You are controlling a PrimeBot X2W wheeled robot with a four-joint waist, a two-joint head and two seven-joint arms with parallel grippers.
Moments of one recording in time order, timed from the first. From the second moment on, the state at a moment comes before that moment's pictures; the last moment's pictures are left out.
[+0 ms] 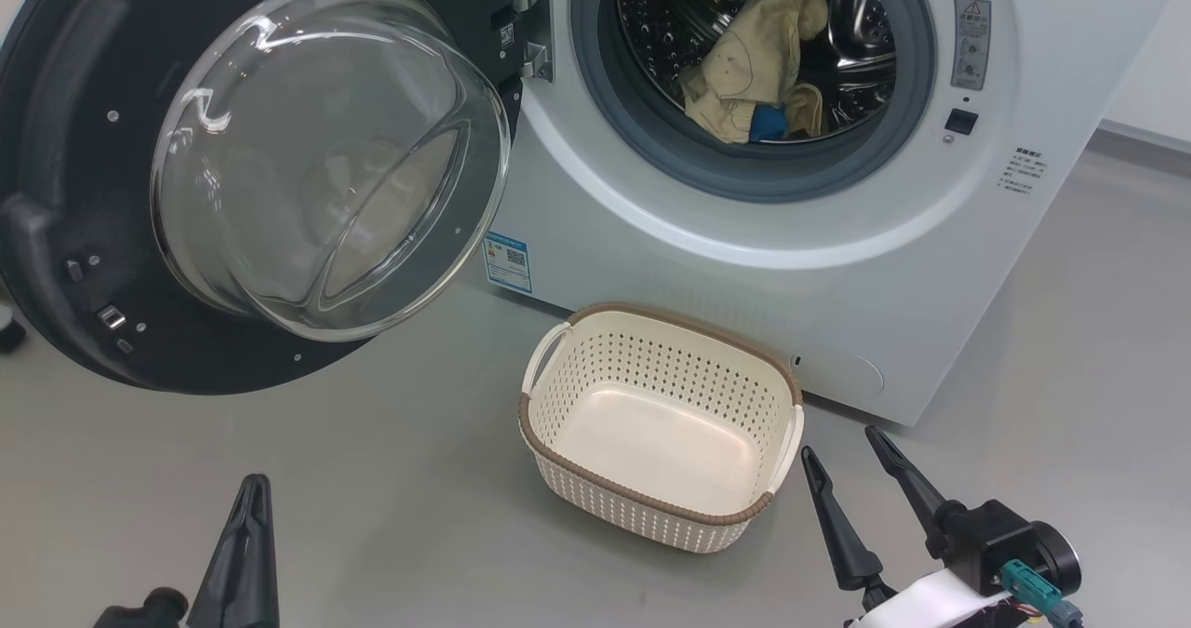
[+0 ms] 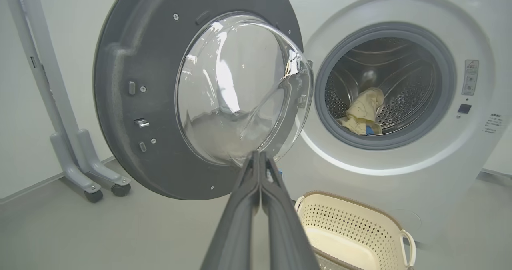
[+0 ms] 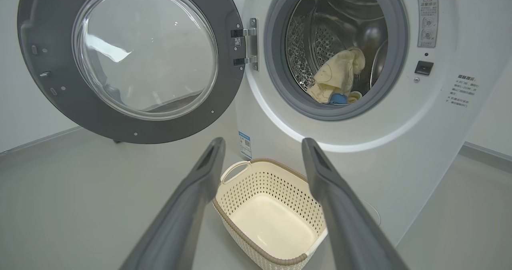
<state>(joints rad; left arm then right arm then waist) 0.23 0.09 -0.07 -0.09 -0.35 0.01 -0.22 0.11 -0.10 0.29 0.09 0.25 0.07 -0.22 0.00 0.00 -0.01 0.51</state>
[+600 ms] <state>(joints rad) 0.12 0.04 -0.01 -0.40 -1.30 -0.12 -0.26 0.10 -0.10 0.28 0.09 0.25 0.07 -0.22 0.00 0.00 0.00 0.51</state>
